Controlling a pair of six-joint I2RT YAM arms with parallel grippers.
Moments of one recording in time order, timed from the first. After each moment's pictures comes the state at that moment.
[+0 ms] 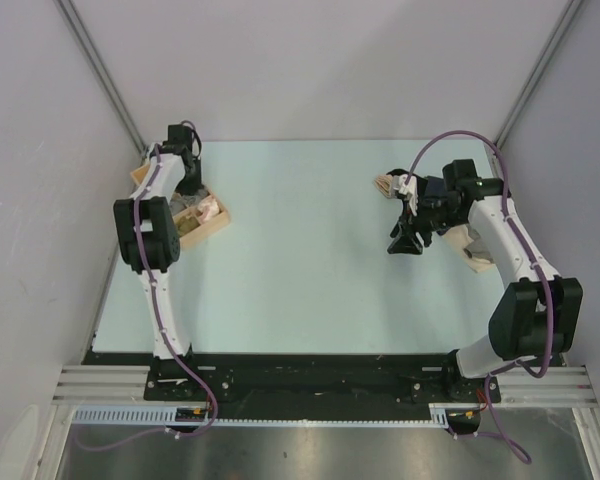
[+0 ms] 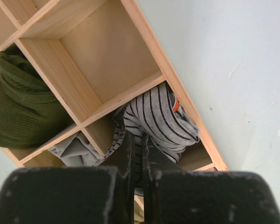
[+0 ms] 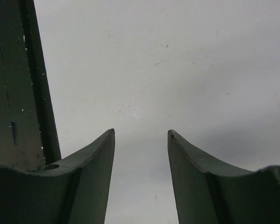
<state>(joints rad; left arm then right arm) 0.06 2.28 1.95 -0.74 -0.14 0.01 0.08 1.51 1.32 -1.09 -0.94 -1.03</state>
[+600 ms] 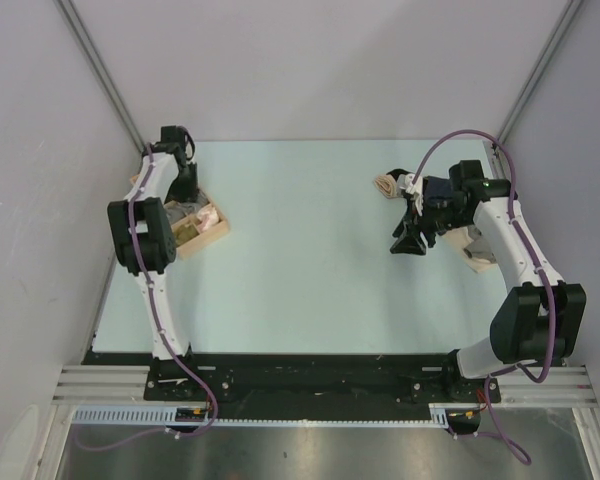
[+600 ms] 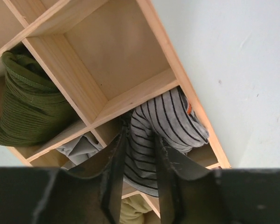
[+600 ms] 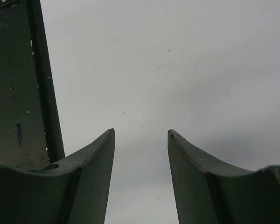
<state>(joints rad) 0.08 2.25 1.95 -0.82 -0.11 0.00 0.05 1.48 1.32 -1.12 -0.98 -1.06</state>
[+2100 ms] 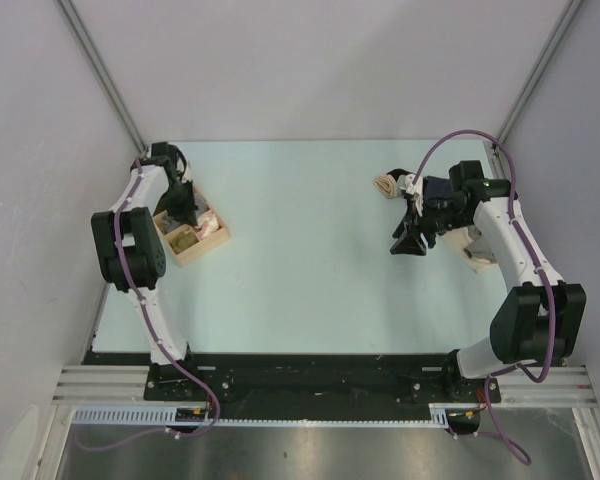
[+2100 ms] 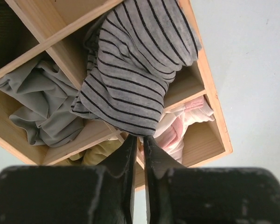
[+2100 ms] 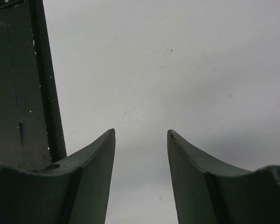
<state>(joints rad) 0.12 2.04 1.67 -0.90 0.09 -0.09 0.05 1.48 1.32 -1.14 -0.99 -1.07</state>
